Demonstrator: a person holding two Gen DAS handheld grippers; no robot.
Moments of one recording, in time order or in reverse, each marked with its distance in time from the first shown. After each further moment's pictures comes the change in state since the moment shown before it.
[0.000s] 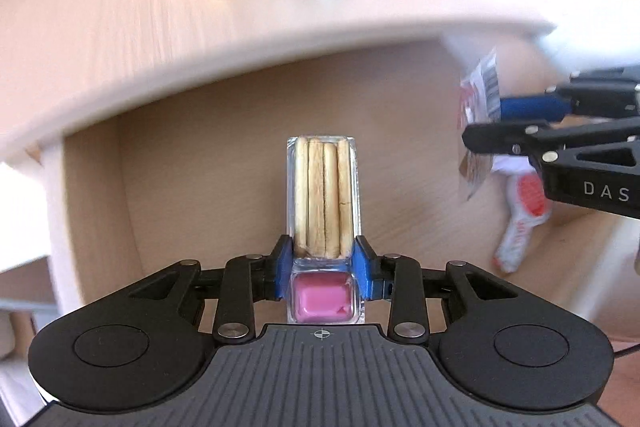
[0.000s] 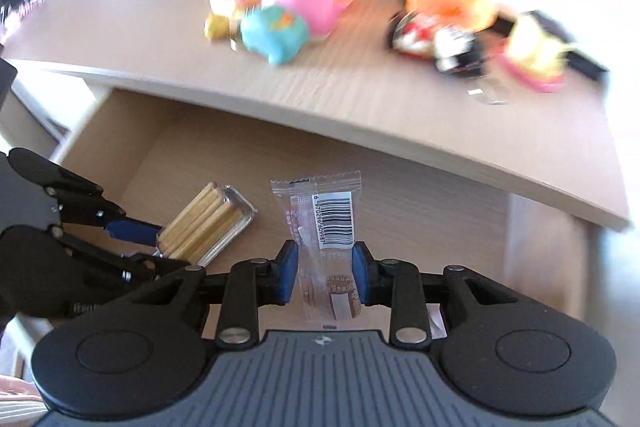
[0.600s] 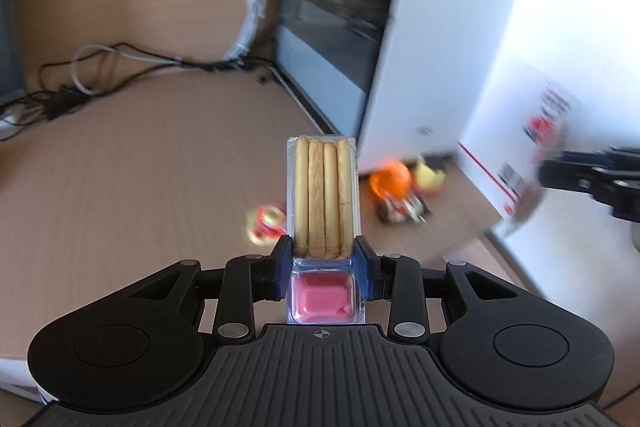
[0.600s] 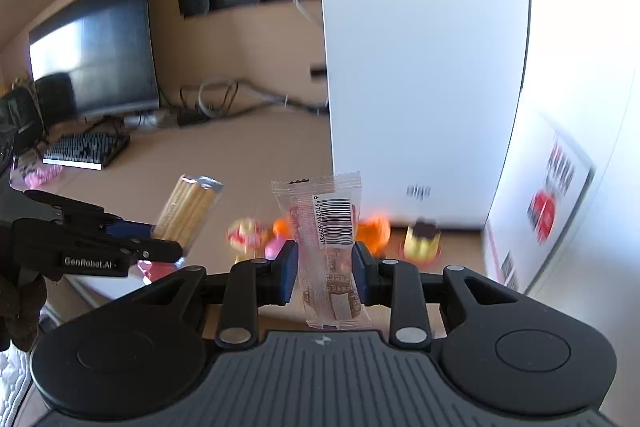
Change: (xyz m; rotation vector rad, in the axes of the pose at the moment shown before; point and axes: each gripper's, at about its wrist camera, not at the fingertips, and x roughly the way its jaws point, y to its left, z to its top) left arm -0.154 0.003 0.061 -0.001 -0.424 0.051; right arm -0.165 -0.029 0.000 0.129 -0.466 -0.050
